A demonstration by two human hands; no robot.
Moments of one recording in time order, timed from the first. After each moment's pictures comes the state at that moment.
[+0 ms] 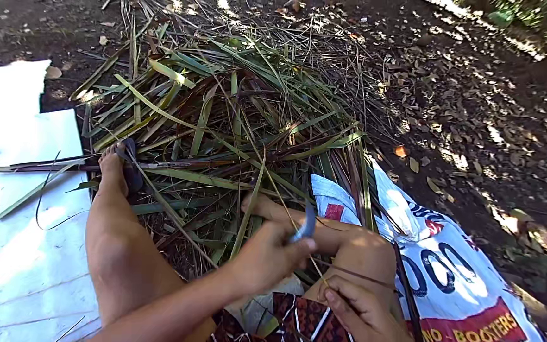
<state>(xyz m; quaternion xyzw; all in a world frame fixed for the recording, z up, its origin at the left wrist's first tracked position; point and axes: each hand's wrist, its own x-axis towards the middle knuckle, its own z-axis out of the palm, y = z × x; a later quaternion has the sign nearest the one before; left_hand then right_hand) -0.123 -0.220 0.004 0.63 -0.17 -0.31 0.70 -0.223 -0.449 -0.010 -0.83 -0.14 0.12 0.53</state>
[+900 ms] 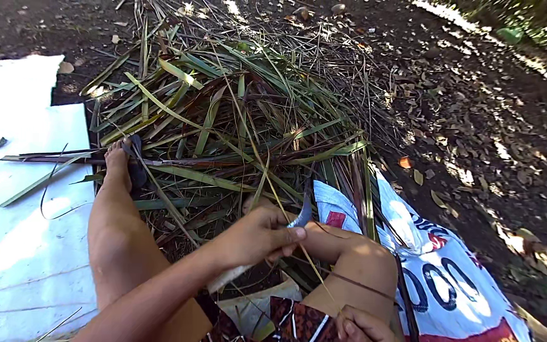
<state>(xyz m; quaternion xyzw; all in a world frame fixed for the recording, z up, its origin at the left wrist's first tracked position) -0.103 -0.203 0.011 0.58 -0.18 -0.32 0.73 -0.242 -0.487 -0.040 -0.76 -0.16 0.19 0.60</state>
